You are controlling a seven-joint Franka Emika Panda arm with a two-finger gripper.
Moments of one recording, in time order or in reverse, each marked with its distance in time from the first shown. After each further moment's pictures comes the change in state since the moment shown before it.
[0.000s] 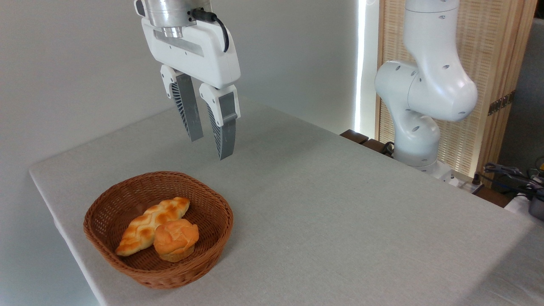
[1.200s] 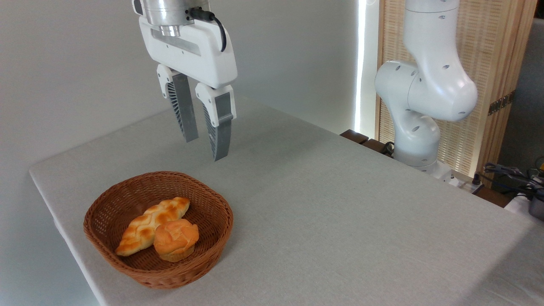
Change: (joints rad) arm 0.000 0.003 0.000 -0.003 0.000 0.052 0.000
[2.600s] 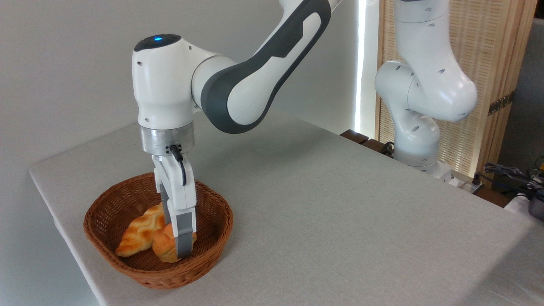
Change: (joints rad) arm -0.014 0.180 -0.071 -0.330 0.063 0.632 0.154
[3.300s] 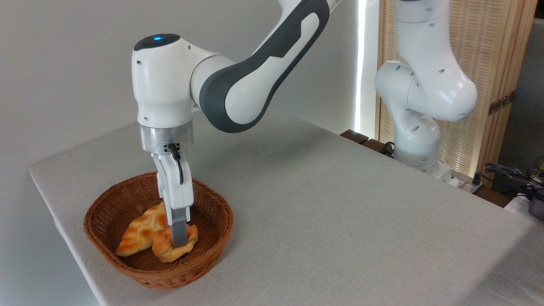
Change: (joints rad) arm -0.001 -0.002 -0.010 -0.002 0.000 0.002 0.011
